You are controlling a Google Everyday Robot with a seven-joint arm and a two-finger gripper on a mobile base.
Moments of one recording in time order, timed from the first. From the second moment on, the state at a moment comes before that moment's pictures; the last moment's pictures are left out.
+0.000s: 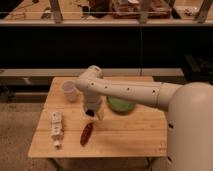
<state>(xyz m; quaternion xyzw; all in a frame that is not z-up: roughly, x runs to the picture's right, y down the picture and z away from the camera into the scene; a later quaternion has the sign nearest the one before) -0.060 0.119 0.779 -0.30 -0.17 -0.43 0.84</state>
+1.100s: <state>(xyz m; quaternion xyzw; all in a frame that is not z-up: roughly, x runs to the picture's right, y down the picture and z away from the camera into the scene) -0.019 0.025 0.839 -0.26 -0.12 -0.39 0.87</state>
